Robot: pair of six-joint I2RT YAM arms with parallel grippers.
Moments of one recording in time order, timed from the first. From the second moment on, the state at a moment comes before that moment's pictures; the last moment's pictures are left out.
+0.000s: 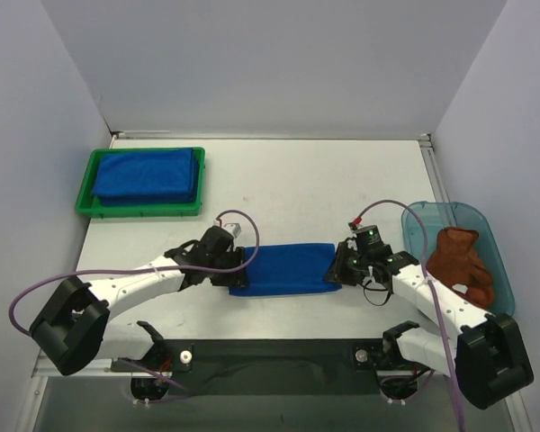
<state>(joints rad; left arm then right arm) -0.73 1.30 0.63 -0.30 0.08 -0.66 0.40 1.09 0.48 -0.39 -0.24 0.63</state>
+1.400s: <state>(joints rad) -0.67 1.17 0.59 -0.08 -0.01 -0.79 0.39 1.10 0.33 0.18 -0.20 0.90</state>
